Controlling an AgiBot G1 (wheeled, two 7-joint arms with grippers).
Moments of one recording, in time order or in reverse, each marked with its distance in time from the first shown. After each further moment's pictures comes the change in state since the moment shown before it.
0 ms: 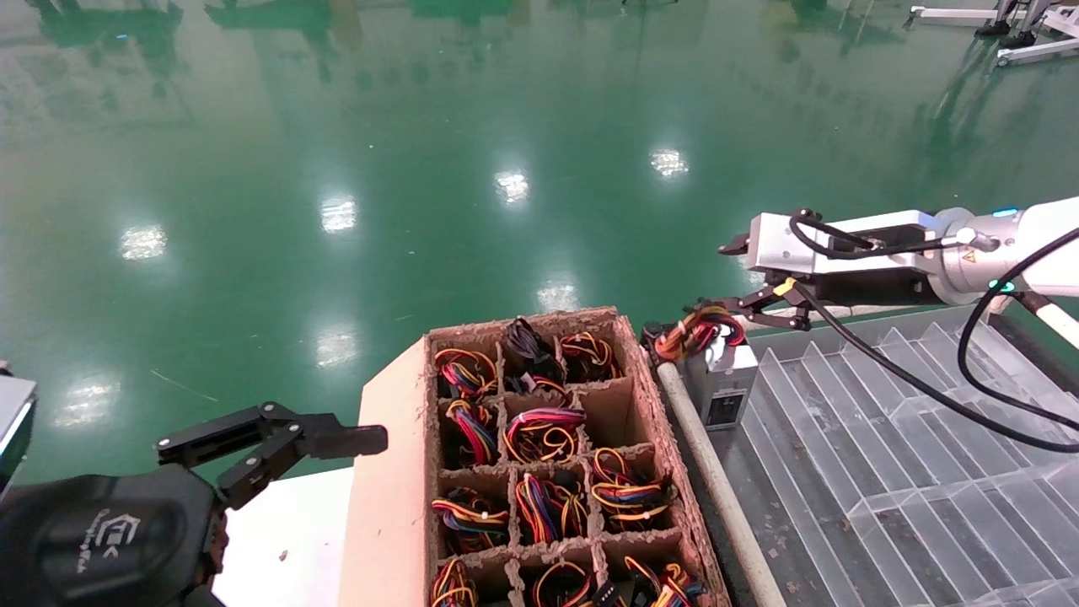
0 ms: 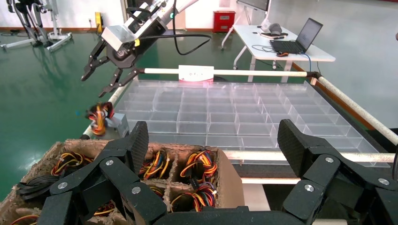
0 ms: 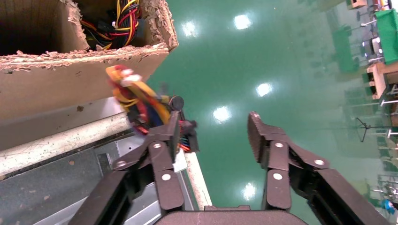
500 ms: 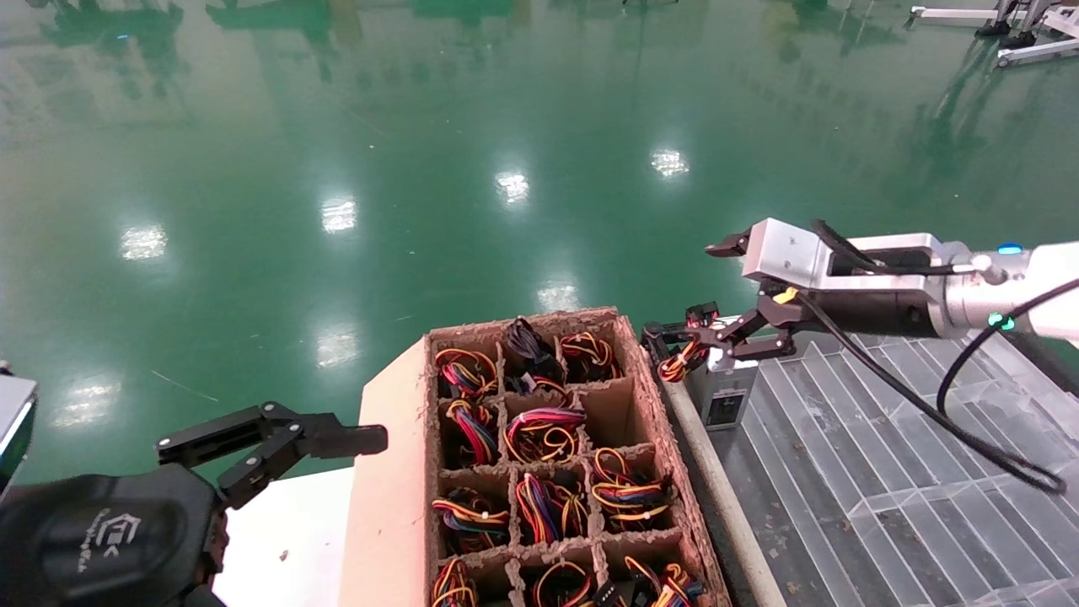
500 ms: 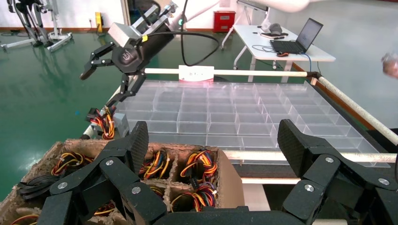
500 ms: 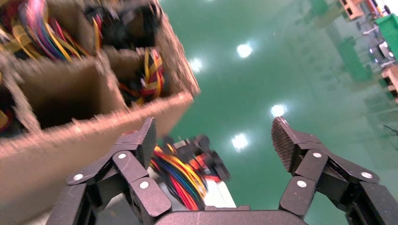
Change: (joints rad) left arm 0.000 0.000 0.000 0.000 0.000 0.000 0.000; right arm -0.137 0.071 0.055 0.164 0.158 -0.059 0.113
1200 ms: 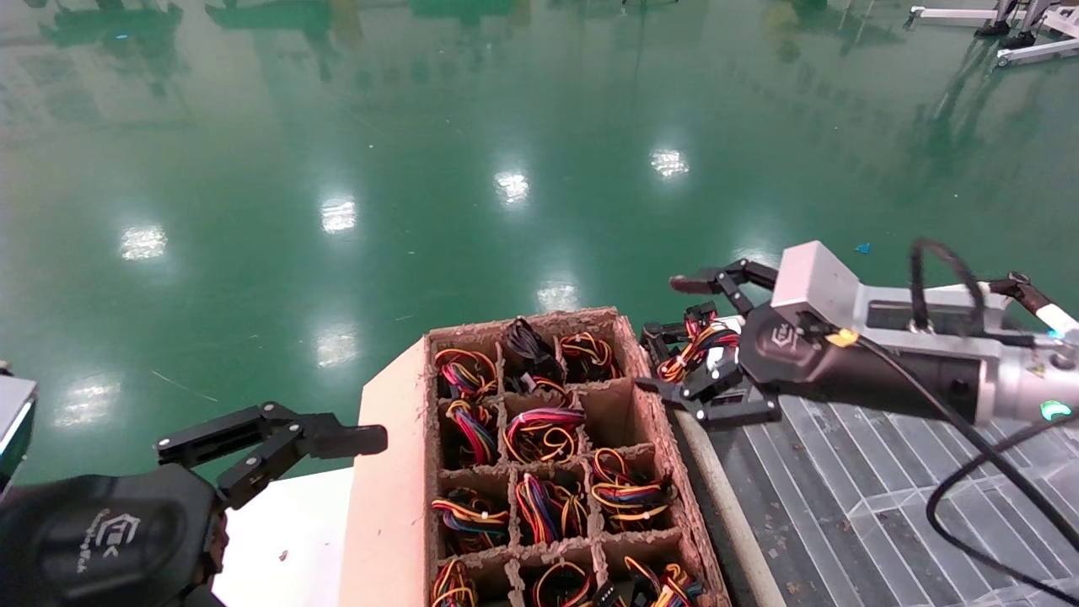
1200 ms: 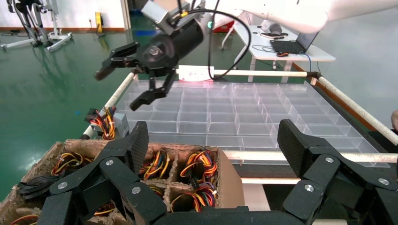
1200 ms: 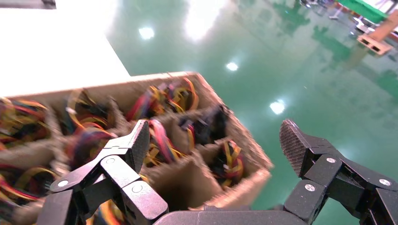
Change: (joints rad) left arm 0.000 0.000 0.000 0.000 0.000 0.000 0.000; right arm -0.290 0.151 0.119 0.343 0.341 -0.128 0.240
